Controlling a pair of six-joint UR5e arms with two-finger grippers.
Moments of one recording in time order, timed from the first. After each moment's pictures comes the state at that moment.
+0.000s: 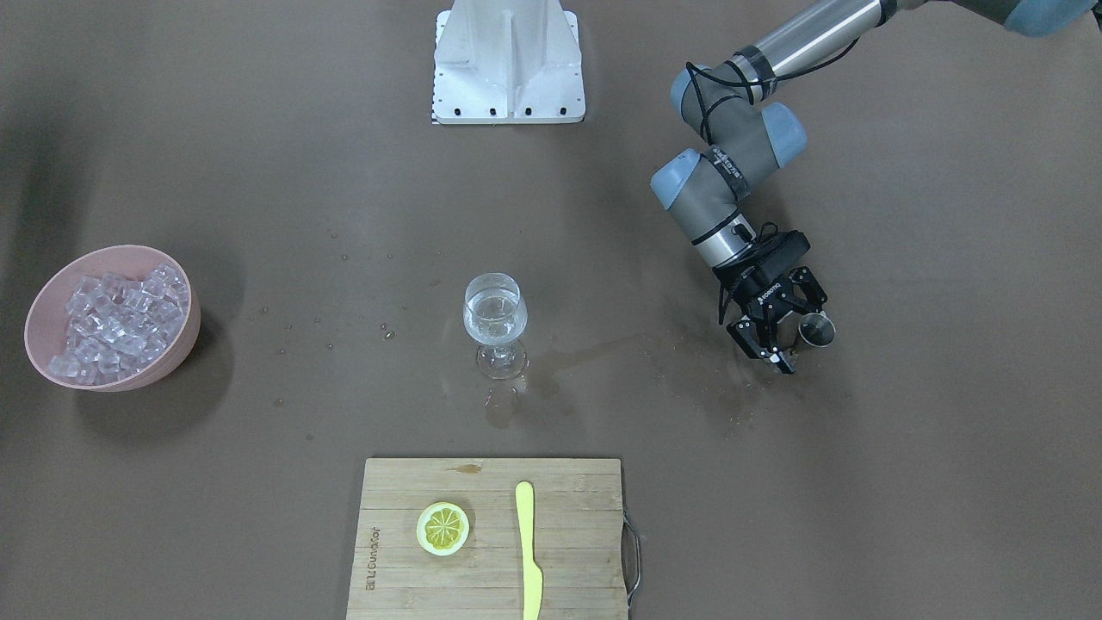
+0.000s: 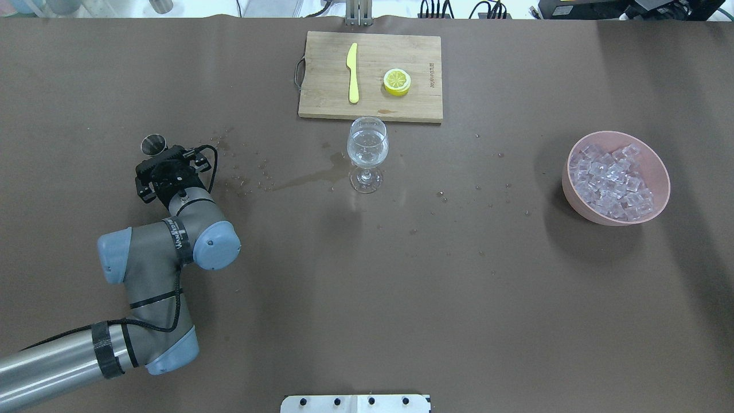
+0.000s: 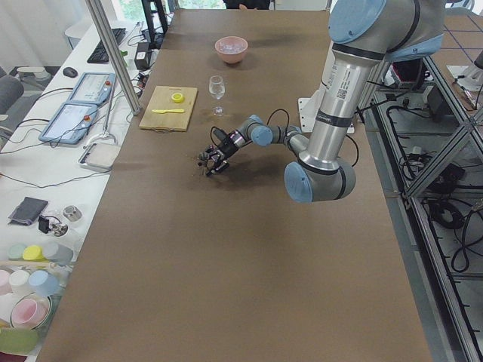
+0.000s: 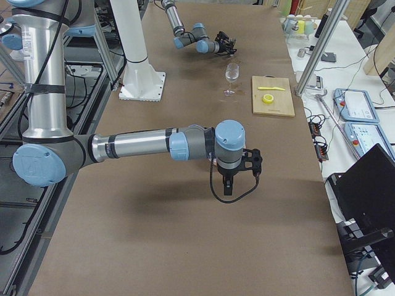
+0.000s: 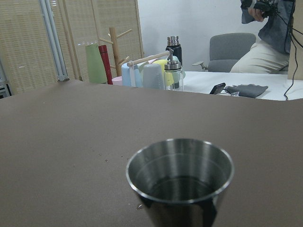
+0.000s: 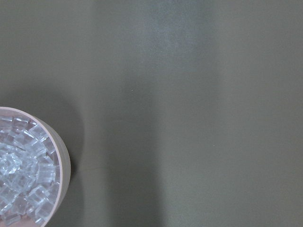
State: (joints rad) left arm -0.45 -1.99 -1.51 -1.45 -0.76 -1.99; right arm 1.58 -1.59 1.75 -1.58 2.42 0.11
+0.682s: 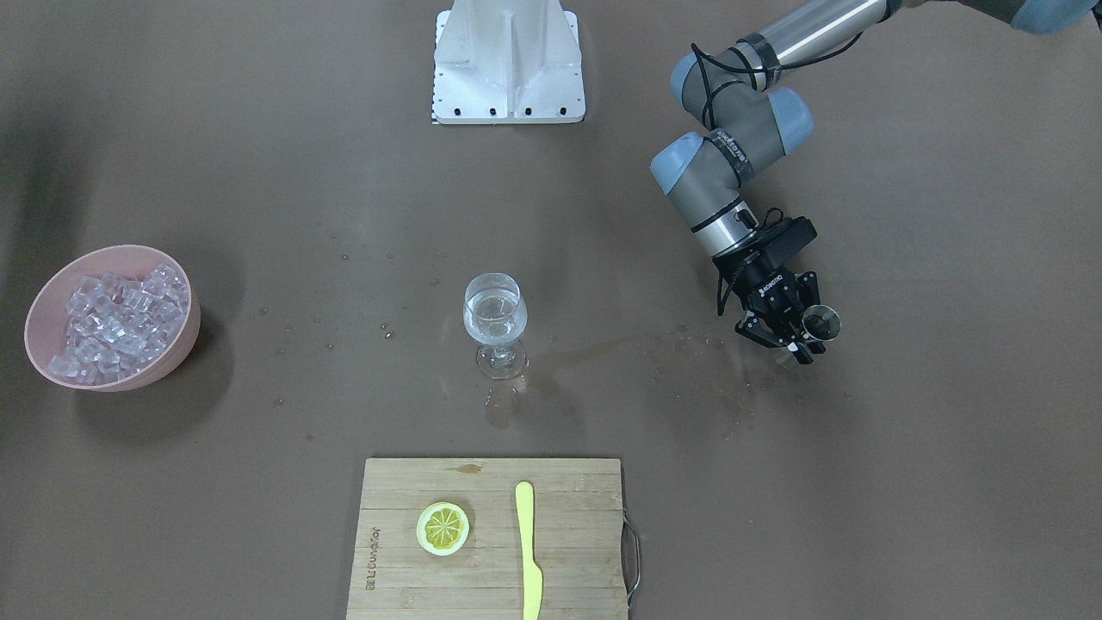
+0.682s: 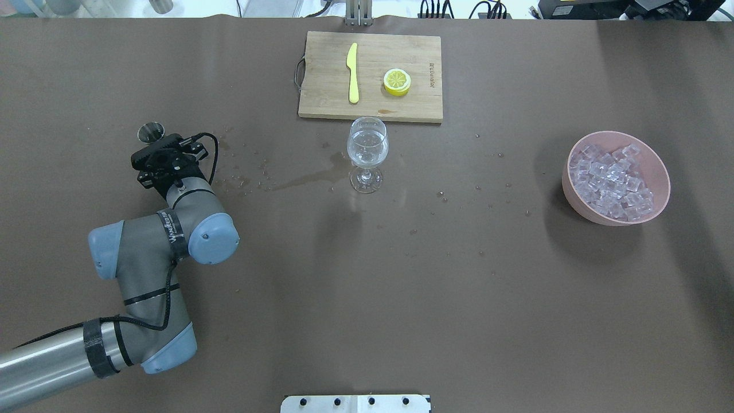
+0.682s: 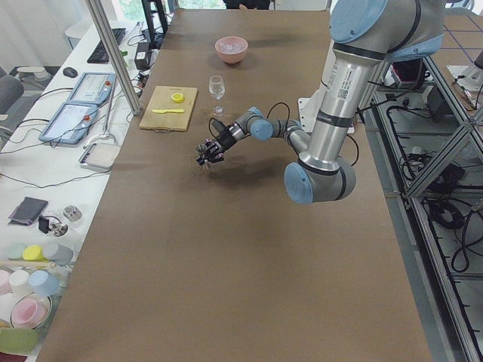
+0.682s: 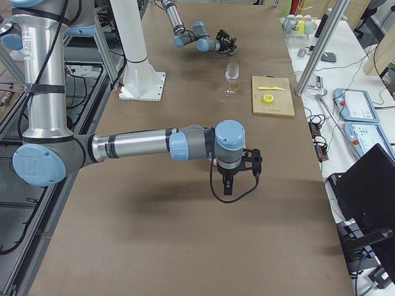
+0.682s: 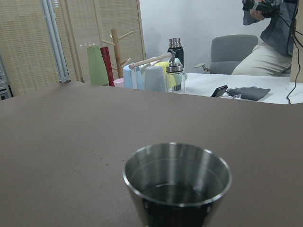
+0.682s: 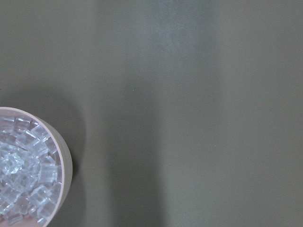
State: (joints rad) left arm -0.47 -1.98 -1.65 -1.45 -0.74 -1.93; right arm 1.58 -1.59 1.75 -1.58 2.43 0.11
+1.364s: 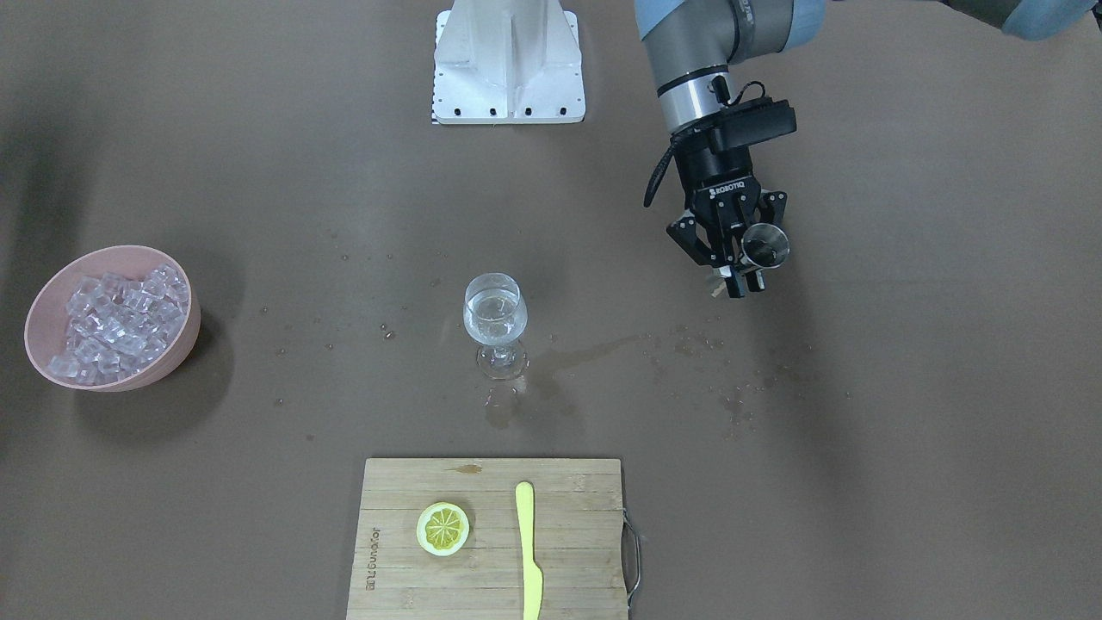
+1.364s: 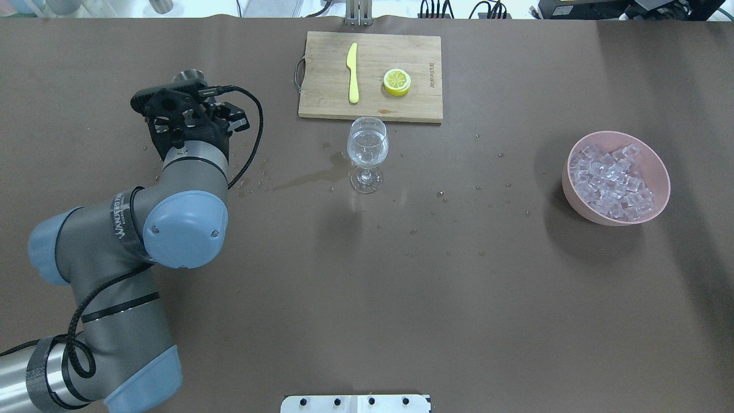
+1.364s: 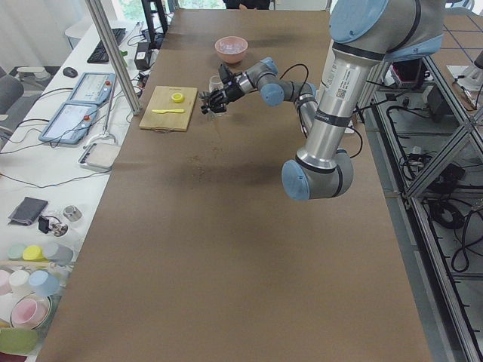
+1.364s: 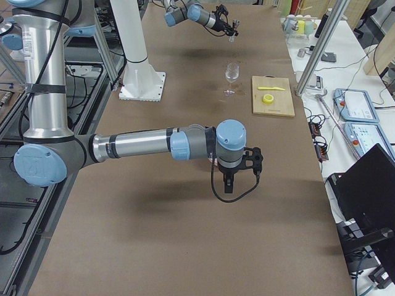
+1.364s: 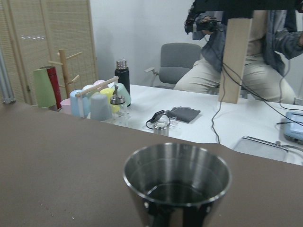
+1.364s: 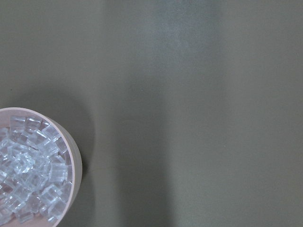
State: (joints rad) left arm -0.46 -2.04 -1.99 -1.57 -0.87 -1.44; right arm 1.57 -1.58 1.75 -1.59 2.45 0.11
